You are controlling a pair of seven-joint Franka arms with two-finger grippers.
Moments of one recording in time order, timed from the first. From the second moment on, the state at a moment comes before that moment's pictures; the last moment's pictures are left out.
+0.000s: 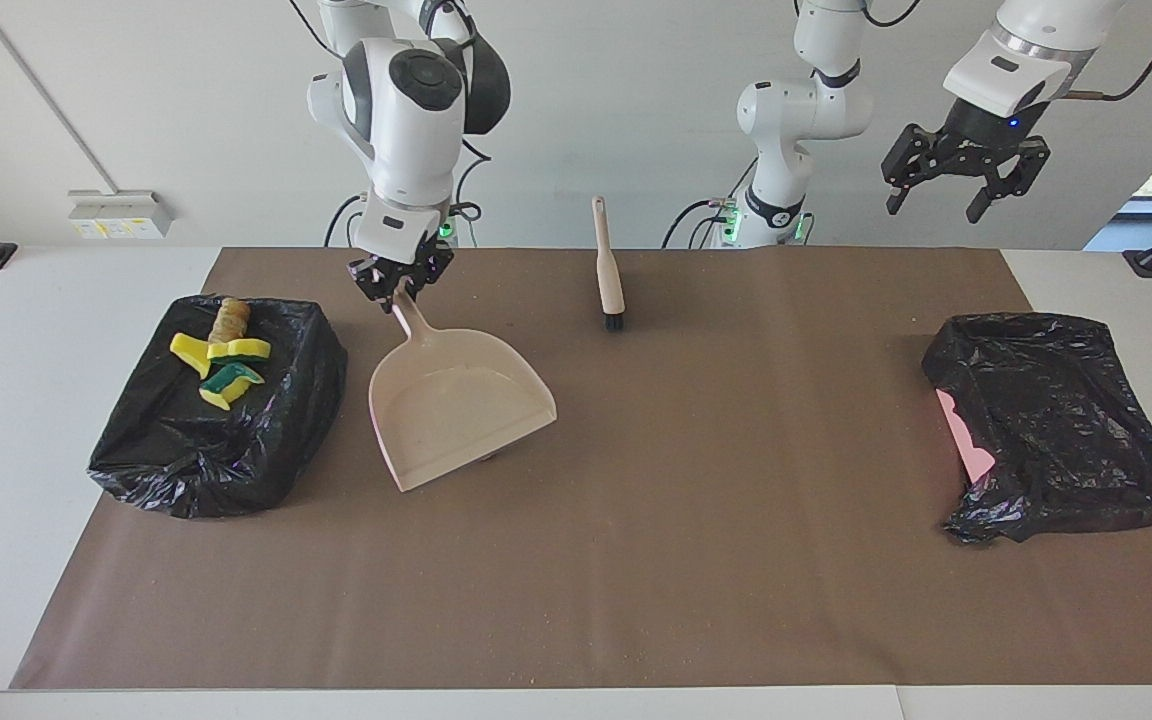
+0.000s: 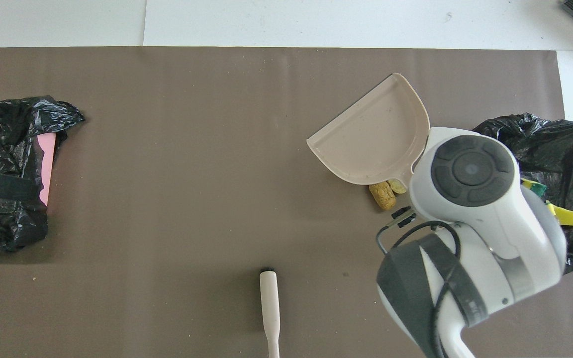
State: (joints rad) left arm -0.07 -0.10 -0.04 -1.52 -0.02 1.42 0.08; right arm 0.02 0.03 0.41 -1.86 -0.24 1.74 0.03
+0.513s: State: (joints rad) left arm -0.11 -0.07 0.02 -1.46 -0.03 1.37 0.08; right arm 0.22 0.40 0.41 -1.57 -0.14 1.78 0.60
